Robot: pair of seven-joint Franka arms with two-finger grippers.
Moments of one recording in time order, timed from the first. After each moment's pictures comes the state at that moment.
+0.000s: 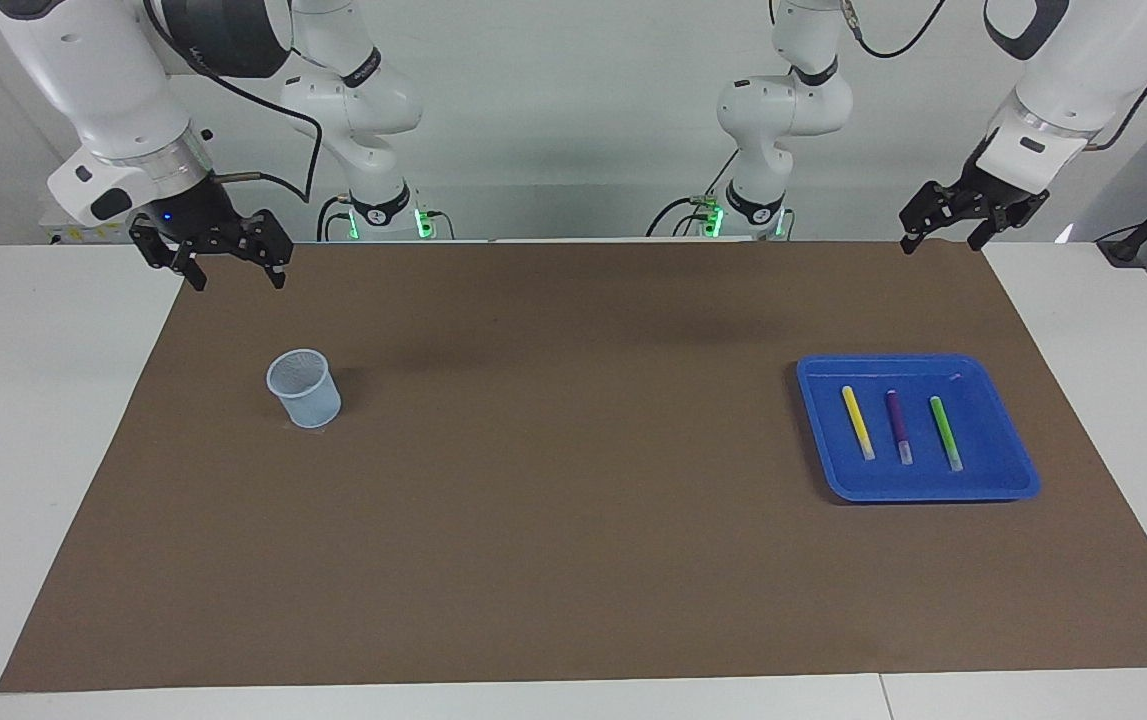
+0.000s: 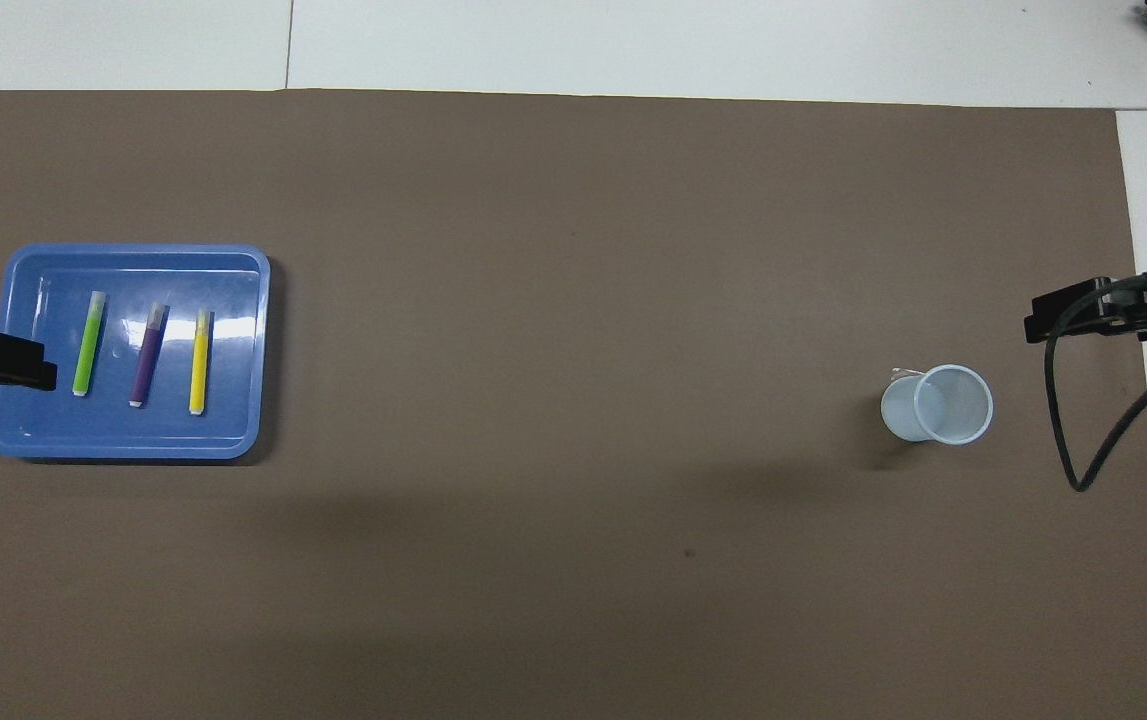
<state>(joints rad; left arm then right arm) -0.04 -0.12 0.06 -1.78 -0.02 1.61 0.02 0.02 0.01 -0.04 -1.58 0.00 1.56 -0.02</state>
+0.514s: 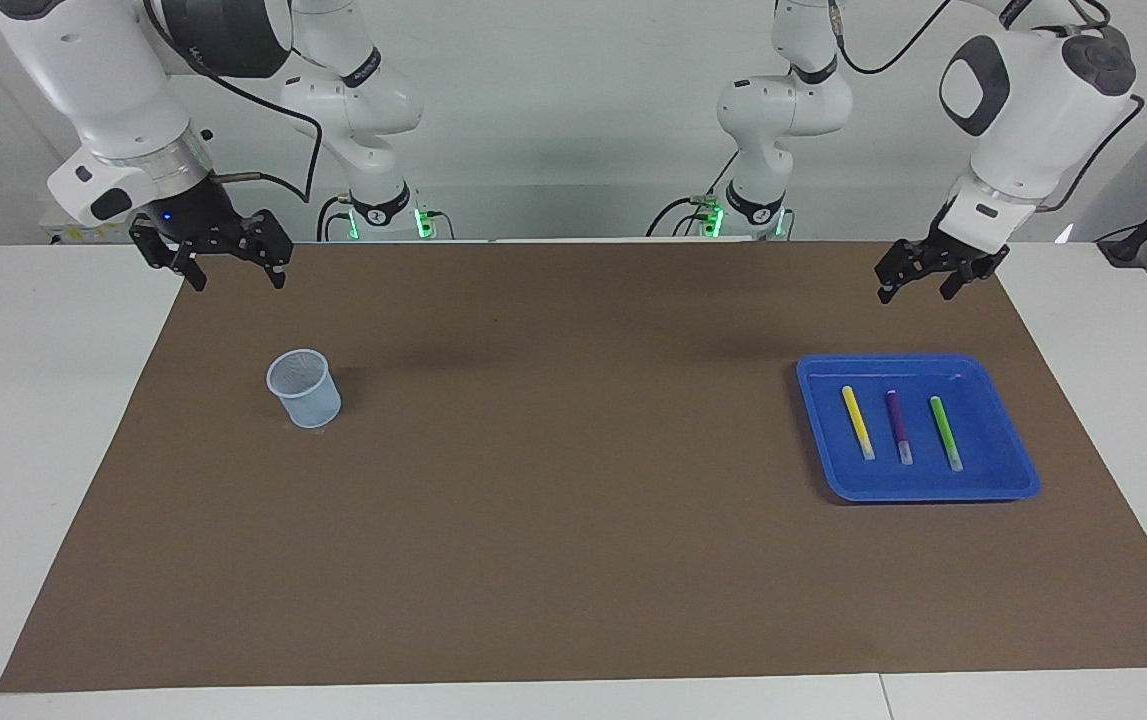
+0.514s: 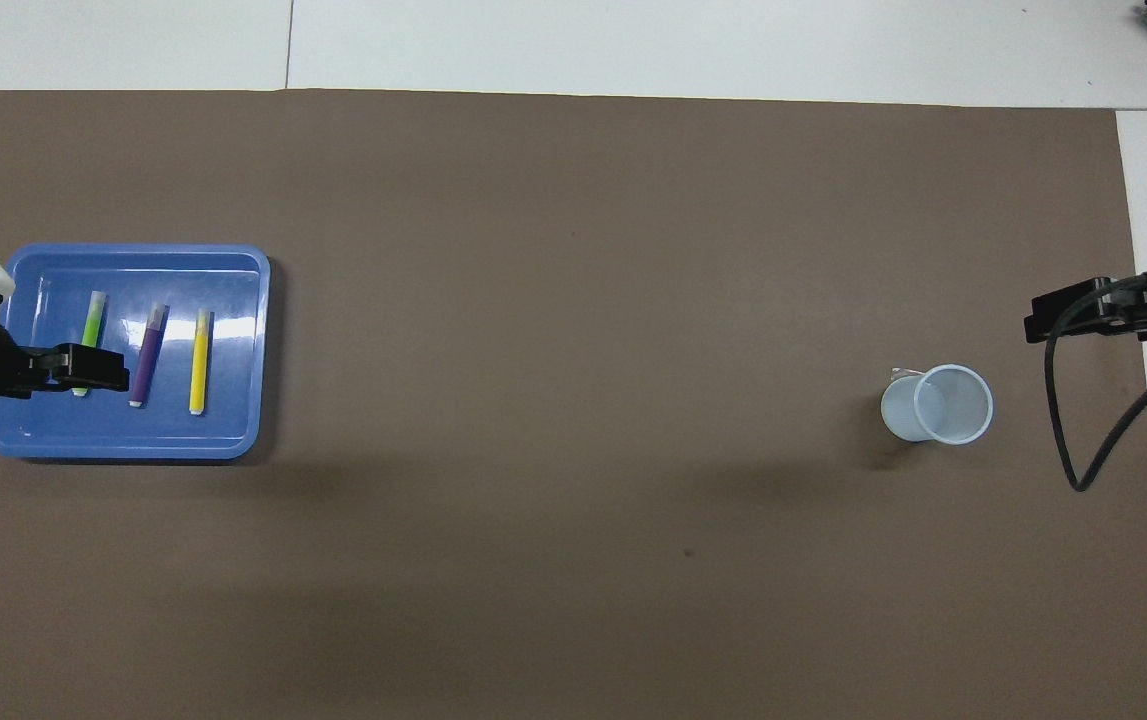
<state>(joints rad) -0.04 -0.11 0.06 -2.00 -0.02 1.88 0.02 0.02 0.01 -0.04 -1.58 0.00 1.56 -0.02</state>
